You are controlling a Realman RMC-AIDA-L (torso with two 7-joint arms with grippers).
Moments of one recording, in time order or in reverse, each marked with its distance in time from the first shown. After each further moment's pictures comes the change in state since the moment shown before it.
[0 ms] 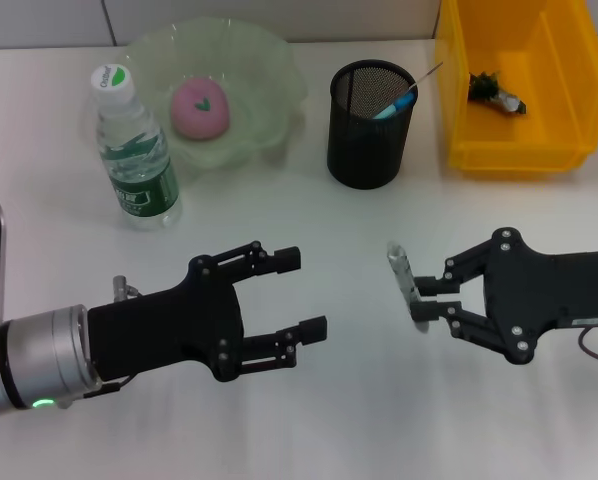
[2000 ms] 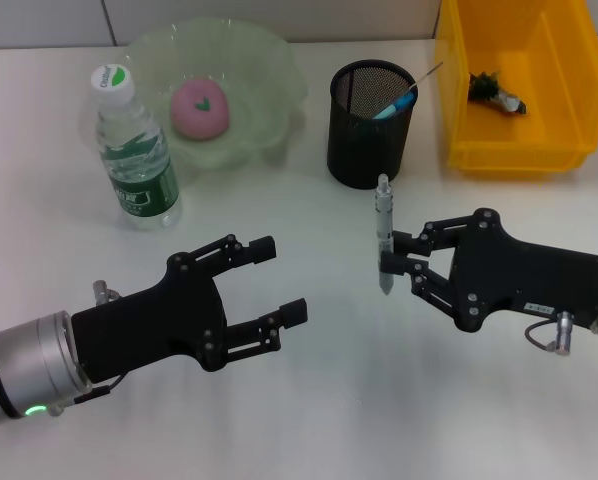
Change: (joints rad) left arm 0.025 0.000 -0.073 -0.051 -0.003 -0.021 0.047; right arm 0.002 0.005 0.051 0.307 0.168 0.161 -0.167
